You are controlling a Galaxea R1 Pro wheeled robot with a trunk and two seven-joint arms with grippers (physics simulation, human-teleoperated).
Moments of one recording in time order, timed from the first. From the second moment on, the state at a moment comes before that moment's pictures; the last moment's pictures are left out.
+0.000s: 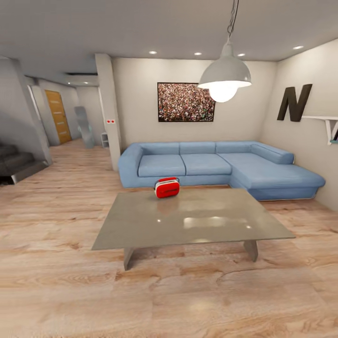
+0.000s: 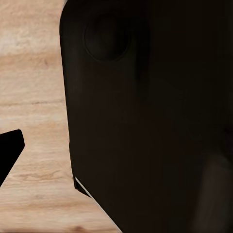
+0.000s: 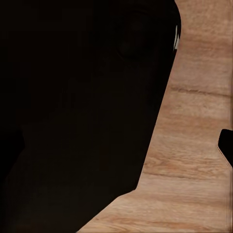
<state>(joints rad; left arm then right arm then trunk) 0.00 0.00 -0.01 0.00 0.00 0.00 0.00 0.00 0.00 0.20 0.00 0.00 0.00 0.00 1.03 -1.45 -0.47</state>
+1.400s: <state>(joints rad) 0.00 0.00 -0.01 0.00 0.00 0.00 0.00 0.00 0.00 0.20 0.00 0.00 0.00 0.00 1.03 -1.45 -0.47</state>
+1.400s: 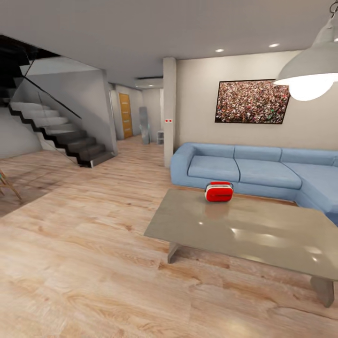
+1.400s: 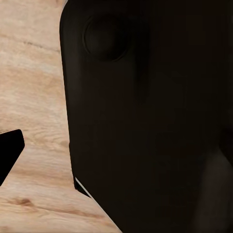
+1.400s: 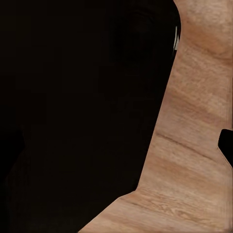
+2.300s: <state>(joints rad) 0.00 0.00 -0.01 0.00 0.00 0.00 0.00 0.00 0.00 0.20 0.00 0.00 0.00 0.00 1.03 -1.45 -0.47</state>
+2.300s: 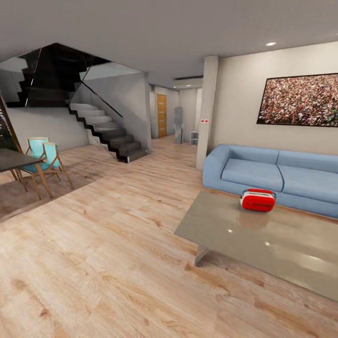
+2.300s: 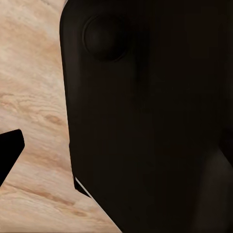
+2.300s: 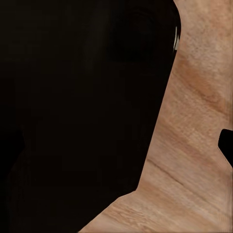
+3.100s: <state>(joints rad) 0.00 0.00 -0.01 0.00 0.00 0.00 0.00 0.00 0.00 0.21 0.00 0.00 0.00 0.01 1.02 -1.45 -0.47</state>
